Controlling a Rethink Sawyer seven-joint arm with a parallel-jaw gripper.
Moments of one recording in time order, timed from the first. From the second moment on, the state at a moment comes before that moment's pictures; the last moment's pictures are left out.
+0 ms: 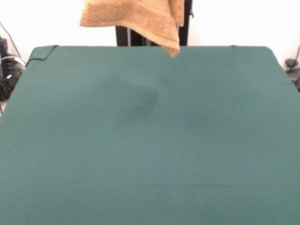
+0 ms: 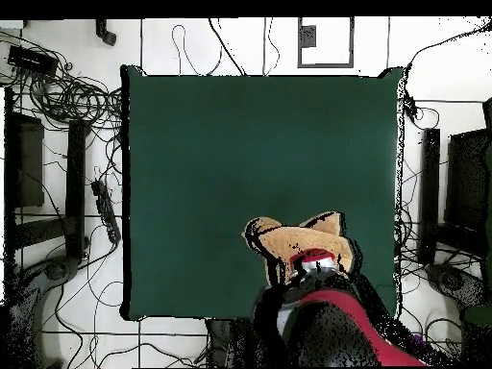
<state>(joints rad) -0.14 -1.32 -0.30 1.87 -0.01 0.84 2.63</state>
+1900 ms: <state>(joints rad) -0.37 -1.34 -0.16 1.92 -0.02 0.82 2.35</state>
